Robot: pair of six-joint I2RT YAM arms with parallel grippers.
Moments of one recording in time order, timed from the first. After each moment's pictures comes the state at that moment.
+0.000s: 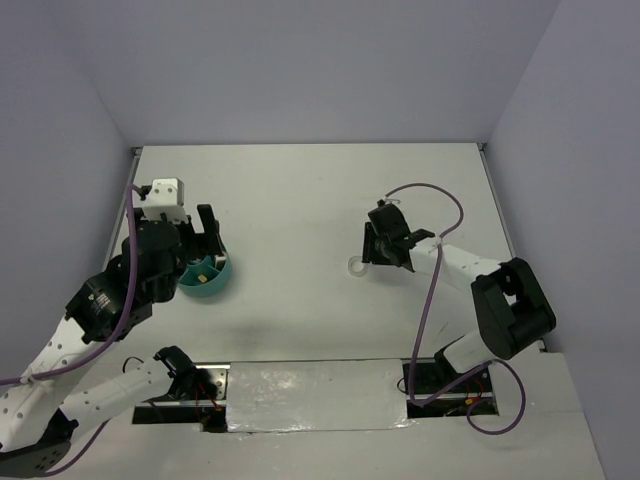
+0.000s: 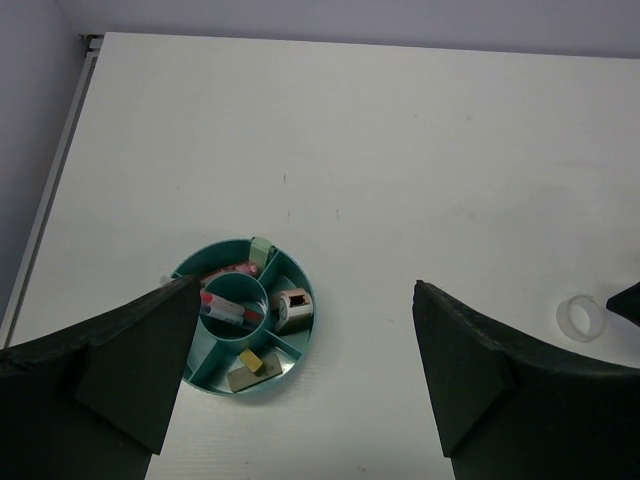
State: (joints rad) left arm -0.70 0.76 1.14 -0.74 -0.70 -0.32; right arm 0.48 1.48 0.81 -0.26 0.17 0.51
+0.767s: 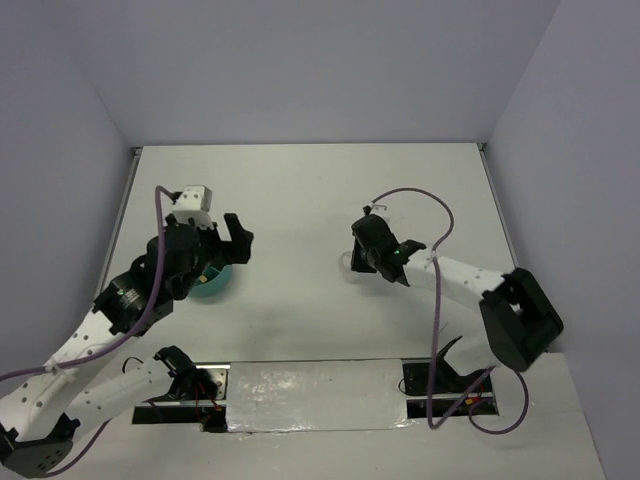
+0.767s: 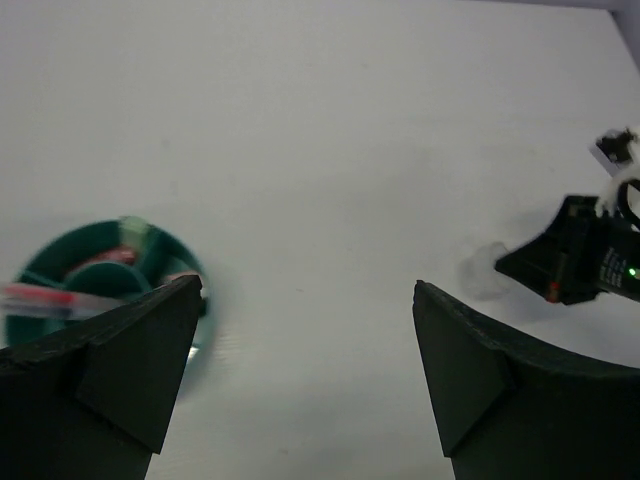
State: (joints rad) left arm -0.68 0.77 1.04 -0.64 -0.51 -0.39; right arm 0.60 1.49 0.80 -0.22 0.17 0.59
